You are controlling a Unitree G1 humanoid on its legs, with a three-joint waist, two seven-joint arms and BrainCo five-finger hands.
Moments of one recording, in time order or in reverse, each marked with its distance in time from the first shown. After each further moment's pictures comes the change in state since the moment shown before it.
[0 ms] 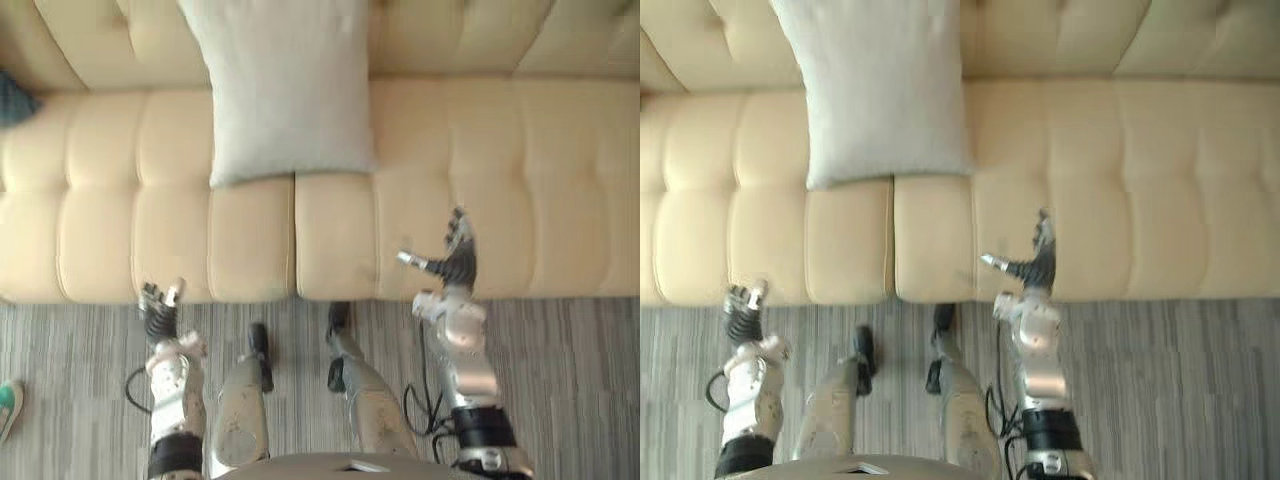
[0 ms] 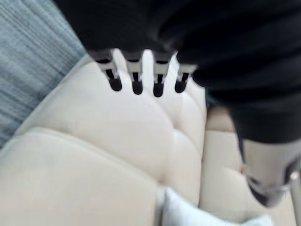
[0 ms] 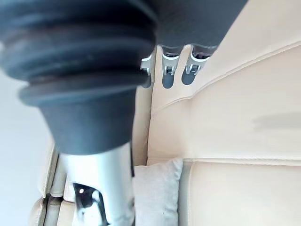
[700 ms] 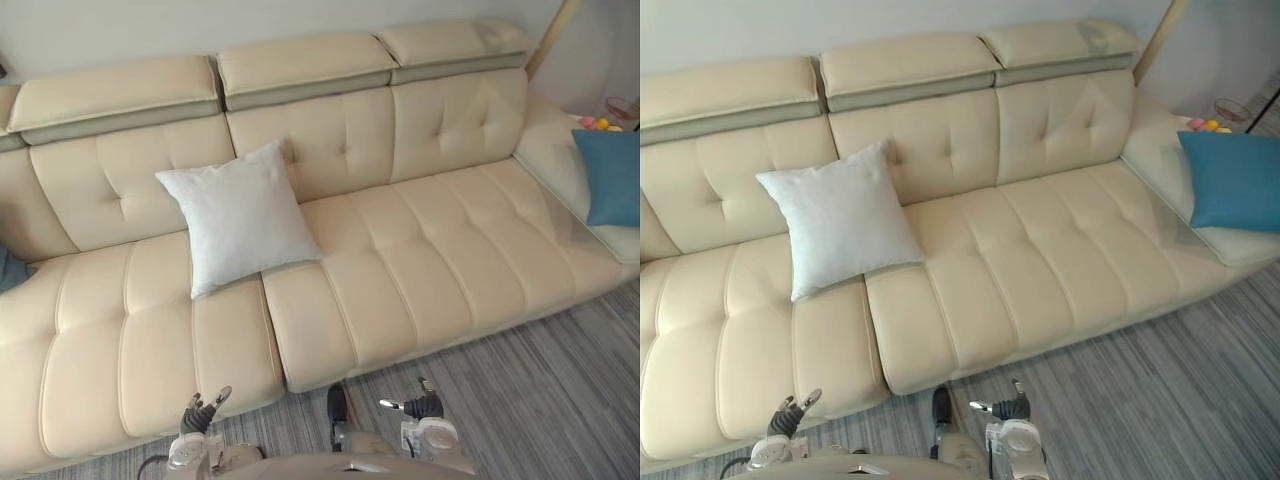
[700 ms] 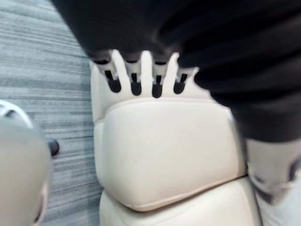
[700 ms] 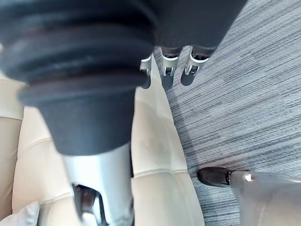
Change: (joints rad) left arm 0.009 0.073 -0.038 0.496 0.243 0.070 -0.101; right arm 0.034 0.051 -0.089 0.689 -0.112 0.083 0.049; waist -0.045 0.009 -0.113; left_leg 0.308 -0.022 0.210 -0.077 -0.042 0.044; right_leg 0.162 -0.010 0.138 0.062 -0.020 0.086
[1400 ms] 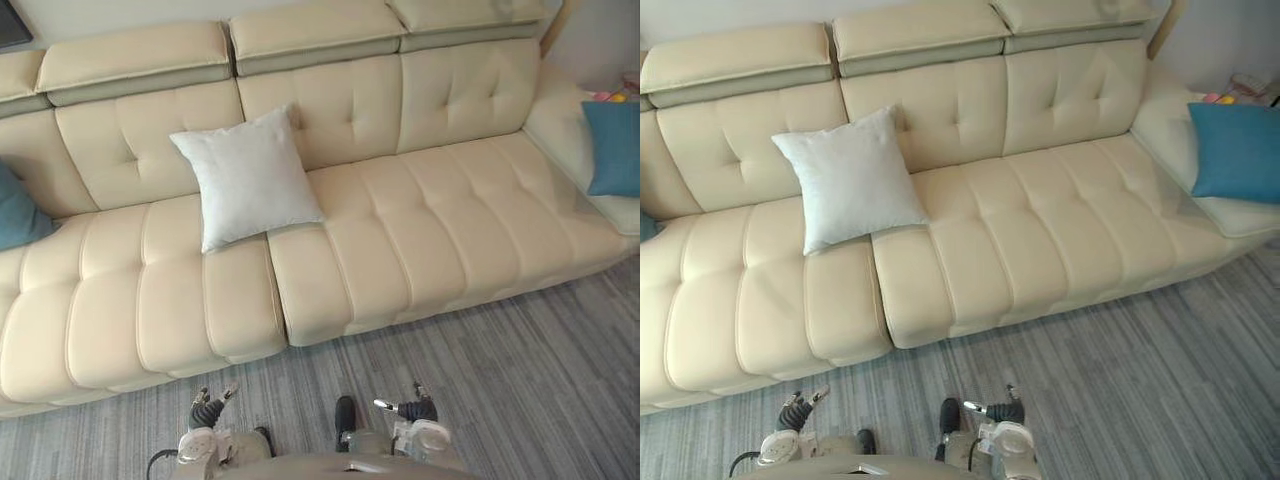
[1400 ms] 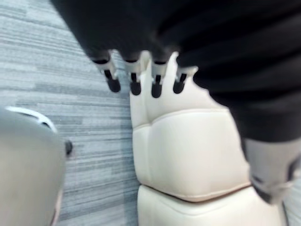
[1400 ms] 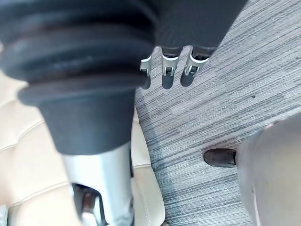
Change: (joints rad) left arm 0.005 -0.029 -0.028 0.008 -0.011 0.014 0.026; right arm 0.026 0.065 -0.069 0.015 0.038 0.013 -0.003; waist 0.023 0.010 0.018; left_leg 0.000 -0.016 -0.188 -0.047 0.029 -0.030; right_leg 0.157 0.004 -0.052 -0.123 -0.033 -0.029
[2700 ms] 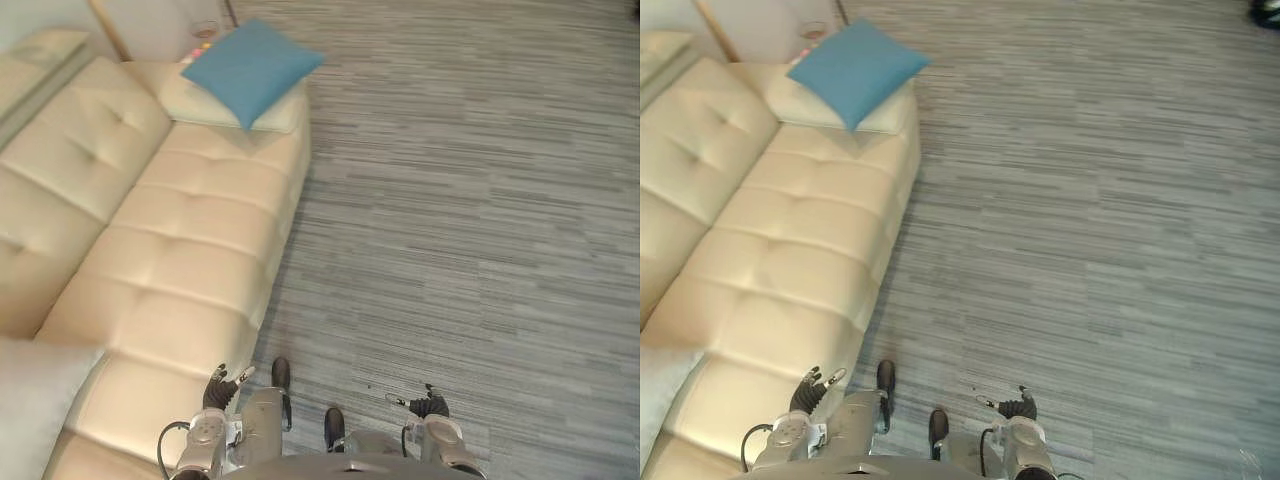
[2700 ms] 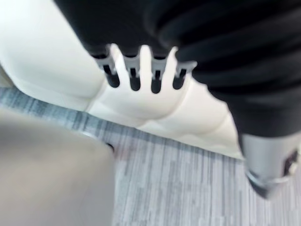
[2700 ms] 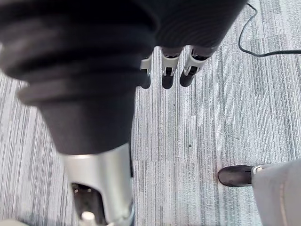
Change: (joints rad) left arm -0.040 0.010 -0.082 -0.043 0.010 -0.014 -0.033; right arm -0.092 -0.059 -0.022 0.090 0.078 0.006 -0.001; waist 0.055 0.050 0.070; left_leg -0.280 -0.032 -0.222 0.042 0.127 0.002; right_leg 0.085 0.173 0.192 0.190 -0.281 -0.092
